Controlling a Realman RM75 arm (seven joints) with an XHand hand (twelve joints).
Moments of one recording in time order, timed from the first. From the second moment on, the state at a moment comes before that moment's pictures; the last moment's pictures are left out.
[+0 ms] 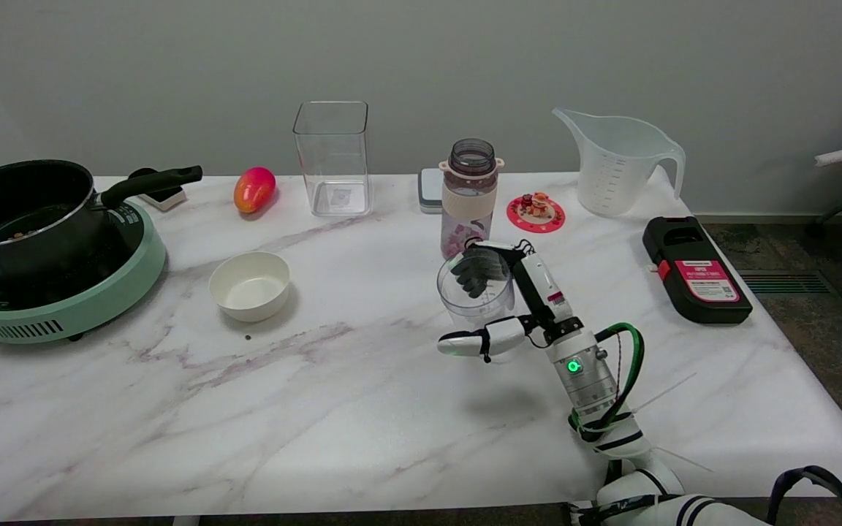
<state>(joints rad) 0.12 -1.30 -1.94 0.68 0.39 1.27 1.03</state>
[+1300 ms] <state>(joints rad) 0.13 -1.34 -1.94 0.61 0.42 1.29 1.16</state>
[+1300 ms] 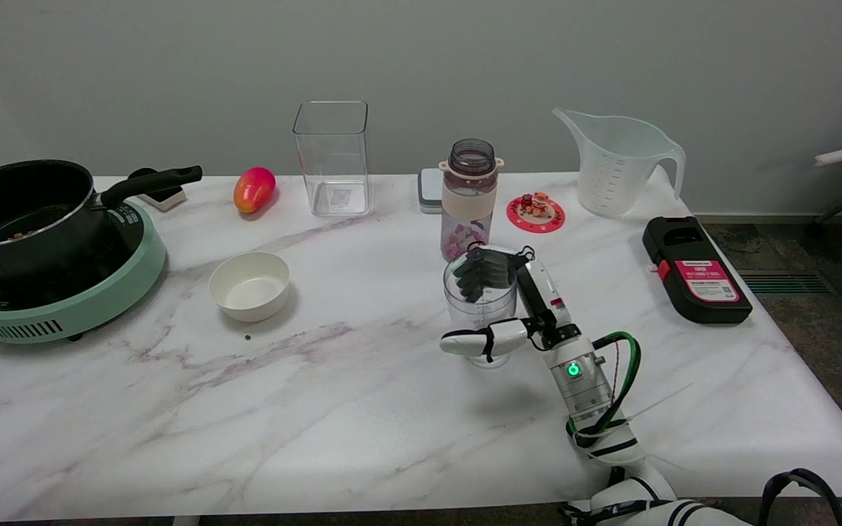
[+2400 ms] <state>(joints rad) 0.15 -1.37 -1.94 0.57 0.42 1.27 1.24</state>
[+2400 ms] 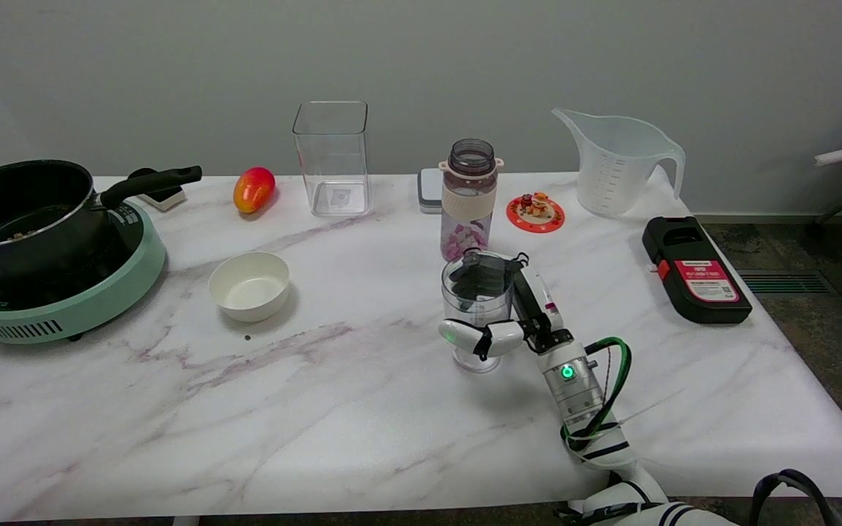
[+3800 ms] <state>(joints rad) 0.14 -1.33 -1.94 0.58 0.43 1.27 1.28</state>
